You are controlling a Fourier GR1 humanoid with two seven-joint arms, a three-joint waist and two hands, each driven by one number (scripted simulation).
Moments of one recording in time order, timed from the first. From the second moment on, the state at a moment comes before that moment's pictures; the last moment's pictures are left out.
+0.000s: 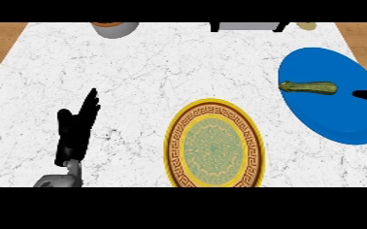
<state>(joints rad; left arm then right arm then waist) -0.04 0.13 -0.02 -1.46 -0.05 0.15 0.22 -0.61 -0.61 -0.69 -0.56 0.35 0.33 -0.42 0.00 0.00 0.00</state>
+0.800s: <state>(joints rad) -0.03 0.11 -0.02 -1.47 -0.09 0.14 0.23 -0.57 -0.61 -0.60 -0.46 0.27 0.28 -0.58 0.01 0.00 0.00</state>
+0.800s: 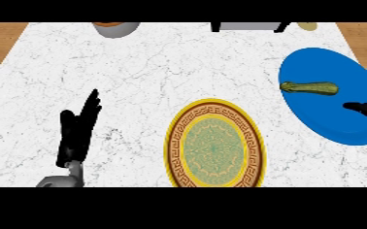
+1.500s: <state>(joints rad) -0.05 0.11 0.00 -1.47 -0.09 0.12 0.23 -0.58 -0.67 -0.55 -0.32 0.28 0.16 -0.62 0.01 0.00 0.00</state>
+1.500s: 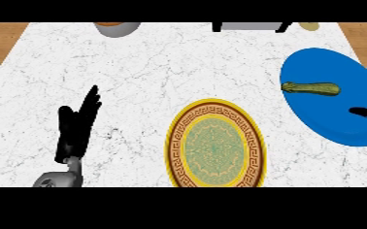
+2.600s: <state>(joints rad) -0.05 0.09 0.00 -1.47 -0.10 0.12 0.23 -0.50 -0.81 -0.59 -0.17 0.22 0.12 -0.74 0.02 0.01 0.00</state>
